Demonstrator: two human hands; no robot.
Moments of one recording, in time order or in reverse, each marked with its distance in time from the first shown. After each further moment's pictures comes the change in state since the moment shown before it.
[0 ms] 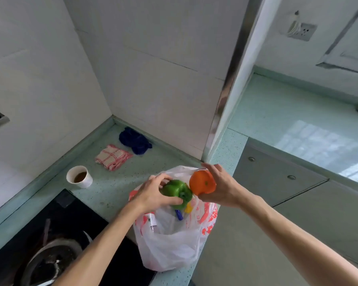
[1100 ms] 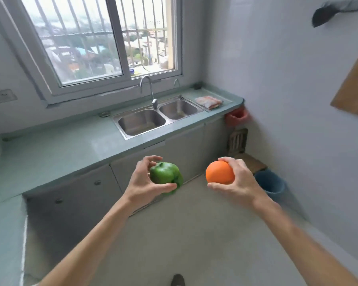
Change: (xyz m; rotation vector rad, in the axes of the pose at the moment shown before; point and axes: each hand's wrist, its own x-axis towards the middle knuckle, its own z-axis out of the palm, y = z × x) left_hand -0.247 0.369 0.441 -0.056 -0.564 0.923; right_hand -0.694 0.197 -0.030 0.284 1.193 0.811
